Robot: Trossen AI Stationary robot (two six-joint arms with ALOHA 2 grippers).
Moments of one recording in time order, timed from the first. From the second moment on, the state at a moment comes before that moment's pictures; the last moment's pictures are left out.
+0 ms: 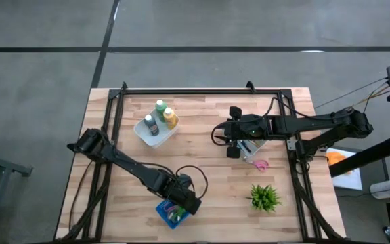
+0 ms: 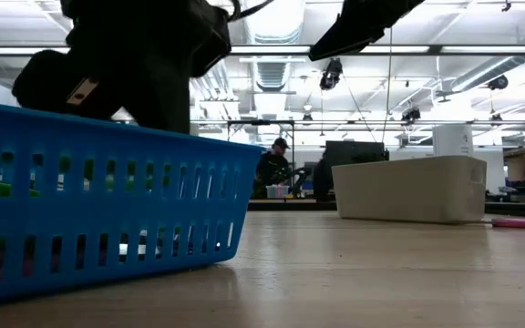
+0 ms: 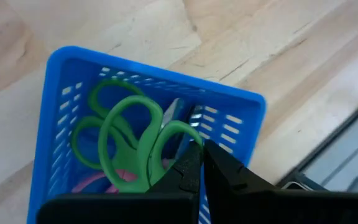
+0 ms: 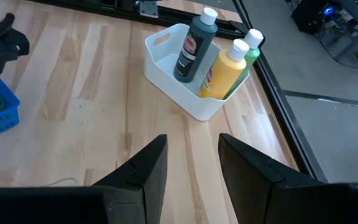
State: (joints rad) left arm -0.47 1.92 1.37 -0.60 -0.01 -1.50; right arm 0.02 1.28 1.00 -0.27 0.23 -0.13
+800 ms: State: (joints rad) left arm -0.47 1.93 1.37 -0.63 -0.03 -1.52; right arm 0.02 1.28 1.00 -0.27 0.23 -0.13
